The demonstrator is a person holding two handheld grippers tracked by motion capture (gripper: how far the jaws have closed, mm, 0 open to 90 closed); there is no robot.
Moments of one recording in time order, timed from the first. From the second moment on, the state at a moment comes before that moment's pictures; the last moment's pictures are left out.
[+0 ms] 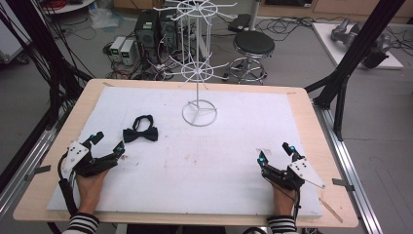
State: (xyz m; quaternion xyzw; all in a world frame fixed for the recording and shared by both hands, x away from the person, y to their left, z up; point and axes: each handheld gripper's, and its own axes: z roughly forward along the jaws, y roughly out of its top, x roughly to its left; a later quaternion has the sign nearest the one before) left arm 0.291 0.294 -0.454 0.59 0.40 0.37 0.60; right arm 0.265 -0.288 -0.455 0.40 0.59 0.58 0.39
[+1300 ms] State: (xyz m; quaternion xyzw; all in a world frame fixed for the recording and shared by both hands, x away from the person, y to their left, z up) left arm 0.301 0.293 -0.446 0.61 0.41 0.36 0.58; right arm 0.266 -0.287 -0.455 0.40 0.59 0.58 0.40
